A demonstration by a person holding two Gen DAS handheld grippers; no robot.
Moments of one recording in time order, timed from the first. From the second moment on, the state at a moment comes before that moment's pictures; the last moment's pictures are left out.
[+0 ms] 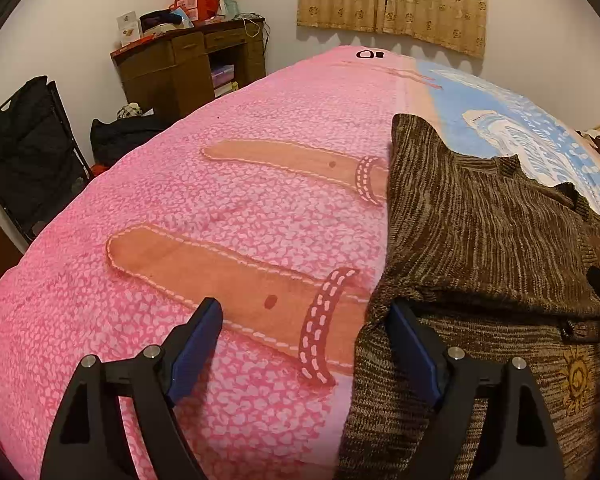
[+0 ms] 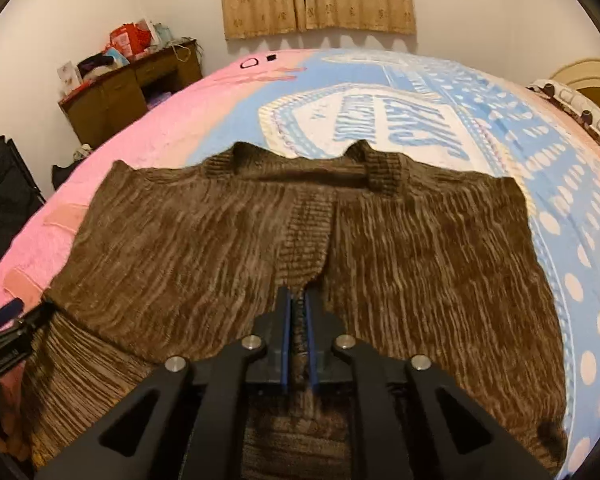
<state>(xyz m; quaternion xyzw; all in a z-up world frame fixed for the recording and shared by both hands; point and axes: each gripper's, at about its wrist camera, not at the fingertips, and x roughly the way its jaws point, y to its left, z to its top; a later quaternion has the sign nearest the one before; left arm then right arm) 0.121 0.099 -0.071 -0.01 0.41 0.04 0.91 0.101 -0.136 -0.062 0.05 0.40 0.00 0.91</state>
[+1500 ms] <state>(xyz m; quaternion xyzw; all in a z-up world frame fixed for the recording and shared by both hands) -0.116 0.168 -0.042 0.12 0.37 -0.25 0.89 -0.334 -0.273 0.121 0.14 0.16 -0.15 0.96</state>
